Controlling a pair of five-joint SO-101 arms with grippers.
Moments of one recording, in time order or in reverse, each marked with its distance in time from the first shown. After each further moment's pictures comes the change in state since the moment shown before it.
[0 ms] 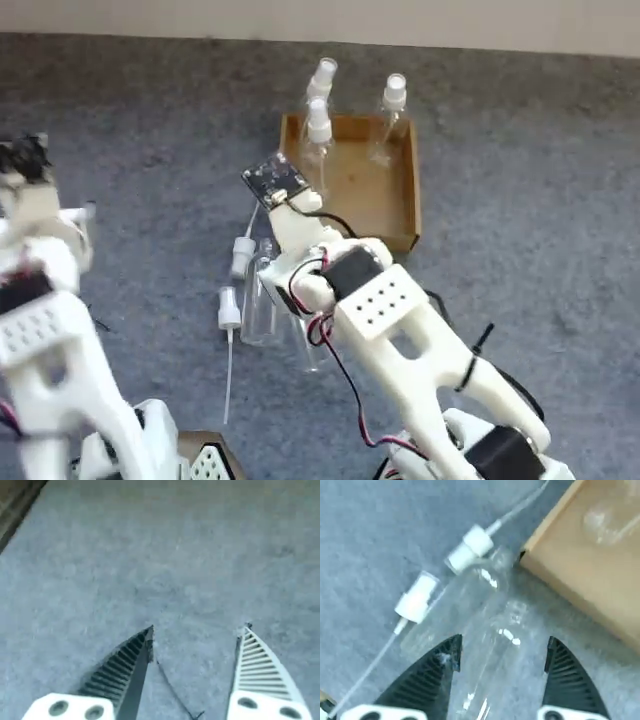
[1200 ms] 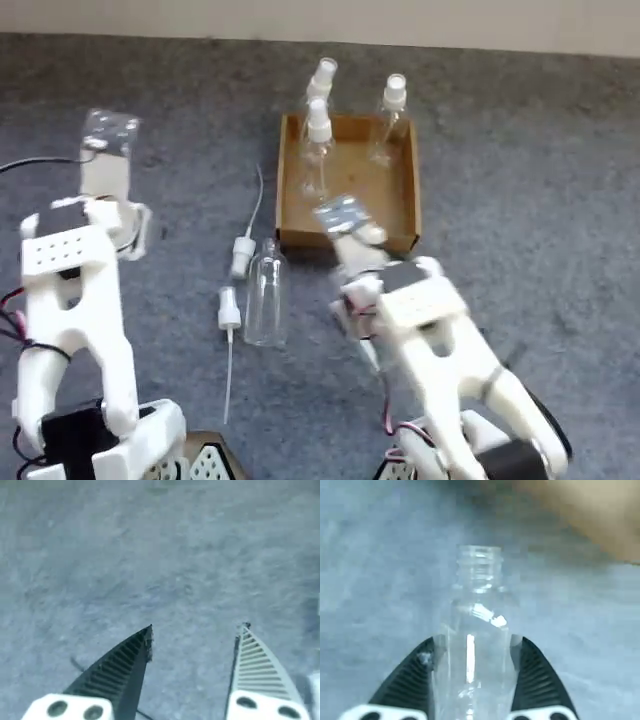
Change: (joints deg) left arm 15.0 19.9 -12.0 13.5 -5.2; right arm 21.5 -9.2 19.0 0.4 13.5
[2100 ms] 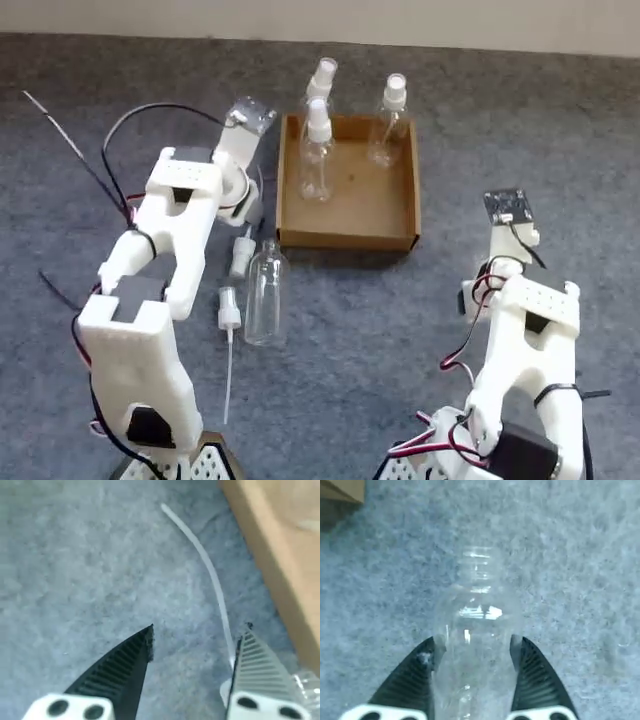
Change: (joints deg) left arm 20.7 42.0 -31.6 0.4 1.4; right arm 38.4 9.2 0.4 -10.7 15.2
